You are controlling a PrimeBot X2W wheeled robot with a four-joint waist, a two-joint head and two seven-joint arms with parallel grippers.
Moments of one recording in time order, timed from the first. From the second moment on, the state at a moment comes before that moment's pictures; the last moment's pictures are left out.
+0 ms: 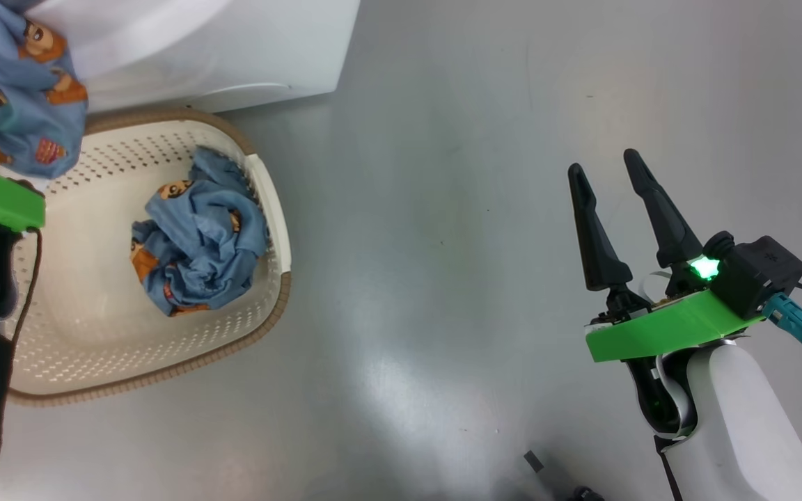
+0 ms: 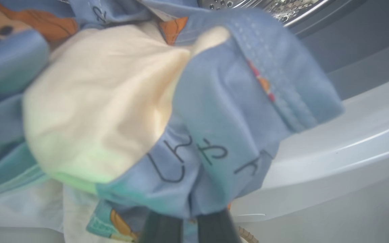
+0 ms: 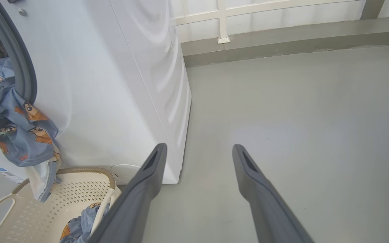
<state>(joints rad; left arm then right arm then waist) -0.86 0.38 -0.26 0.66 -0.73 -0.13 -0.26 -0.40 -0.06 0.10 0.12 0.29 0.13 -0.26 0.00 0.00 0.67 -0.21</state>
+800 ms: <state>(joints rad) -0.73 0.28 0.03 0.28 -0.62 -0.13 -0.26 -0.40 -0.06 0.08 0.12 0.29 0.13 -0.26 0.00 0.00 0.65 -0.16</state>
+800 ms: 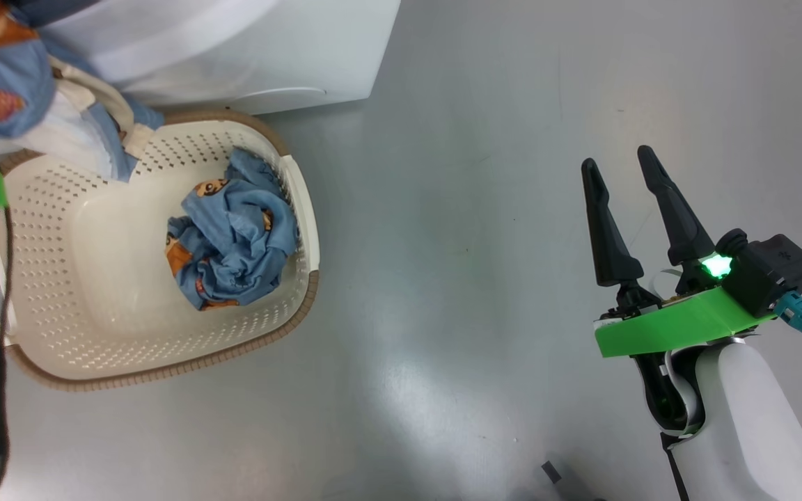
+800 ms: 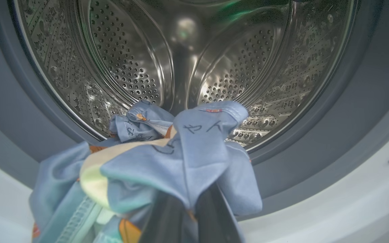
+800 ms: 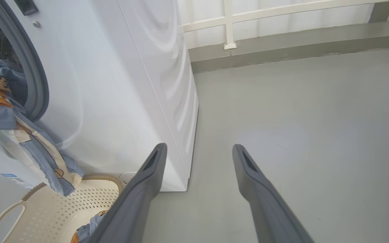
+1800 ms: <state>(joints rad) -1.26 0.40 -0.13 0.69 -0.56 -0.13 -0.26 -0.40 -0.06 0.10 0.12 0.31 0.13 -0.26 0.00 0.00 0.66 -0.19</state>
